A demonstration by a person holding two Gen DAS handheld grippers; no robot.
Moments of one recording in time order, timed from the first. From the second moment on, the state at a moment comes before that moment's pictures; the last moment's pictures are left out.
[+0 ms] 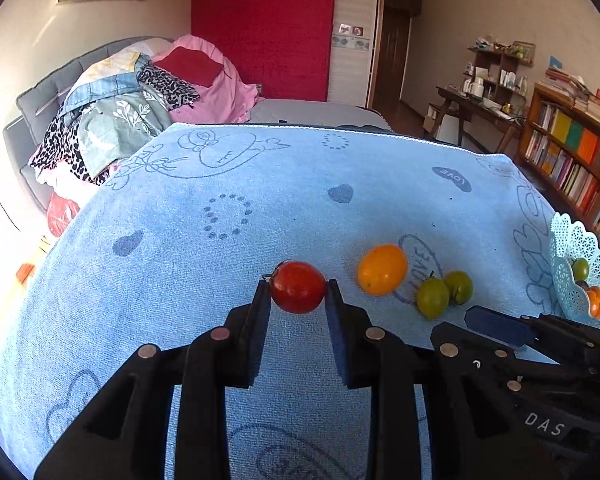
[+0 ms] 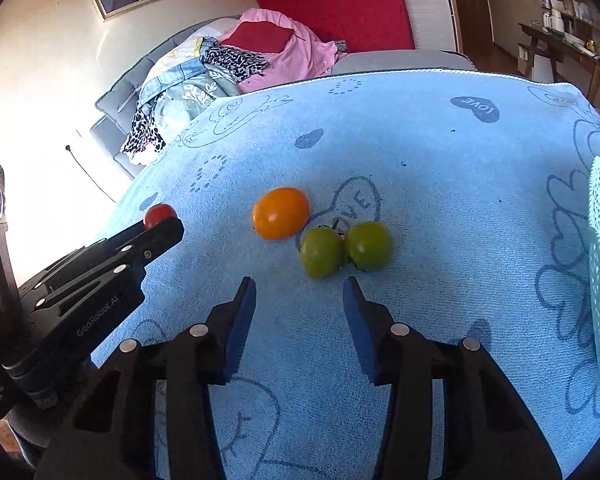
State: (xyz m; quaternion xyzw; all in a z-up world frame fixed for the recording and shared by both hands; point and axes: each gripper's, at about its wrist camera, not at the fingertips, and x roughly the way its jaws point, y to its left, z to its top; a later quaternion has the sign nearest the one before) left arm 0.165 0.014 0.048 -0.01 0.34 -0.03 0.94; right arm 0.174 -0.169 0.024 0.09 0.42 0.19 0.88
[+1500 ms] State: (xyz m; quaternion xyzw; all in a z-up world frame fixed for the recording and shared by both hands) left arm 0.149 0.010 0.063 -0.03 0.31 -0.08 0.95; right arm 0.153 -0.181 0.078 0.09 0.34 0.15 0.92
